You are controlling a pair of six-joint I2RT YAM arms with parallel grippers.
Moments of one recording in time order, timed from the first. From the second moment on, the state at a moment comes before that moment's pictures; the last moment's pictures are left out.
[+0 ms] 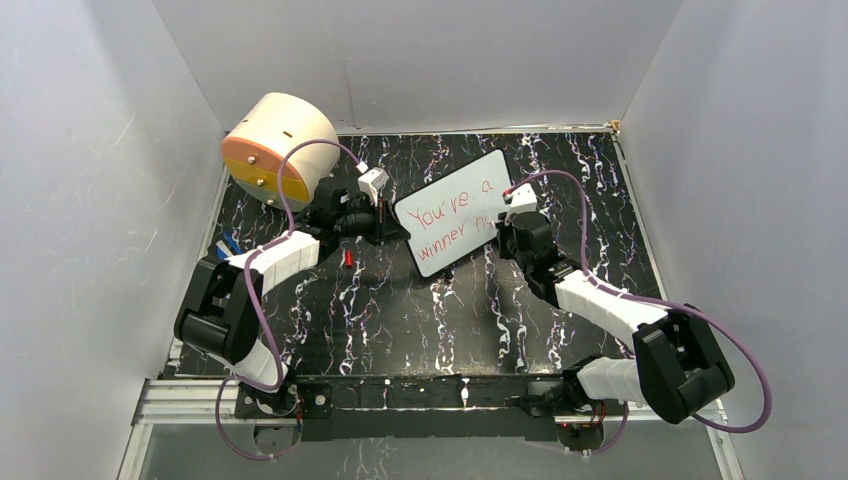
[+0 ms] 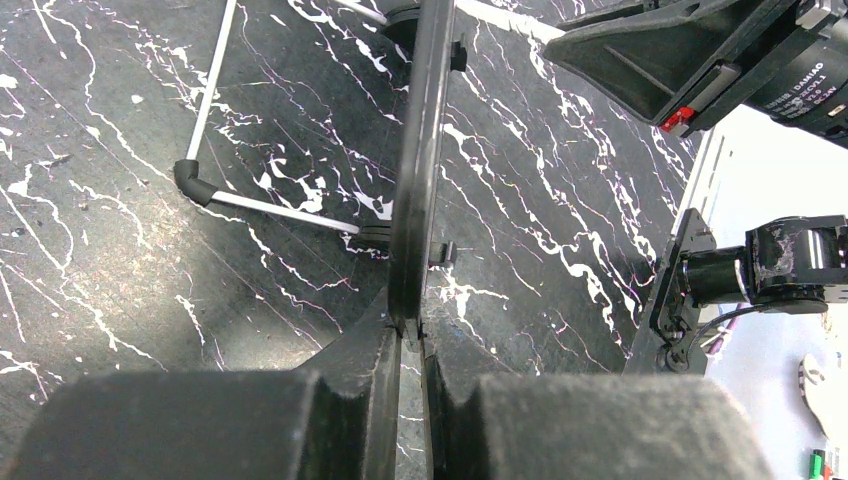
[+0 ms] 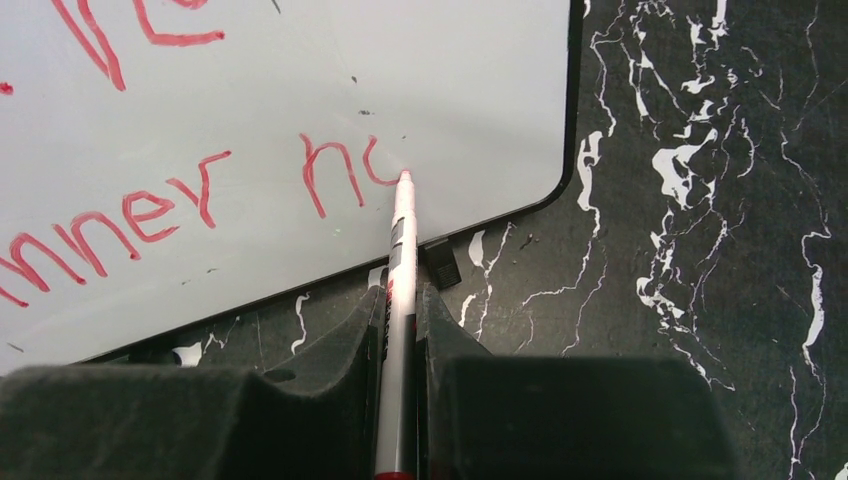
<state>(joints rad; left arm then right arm) -0.38 1.58 0.89 0.16 0.71 -0.27 0.53 1.25 0.59 0.19 0.24 0.12</state>
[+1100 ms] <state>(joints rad) -0.38 1.58 0.89 0.15 0.71 -0.27 0.52 1.24 0.59 0.25 0.16 0.10</state>
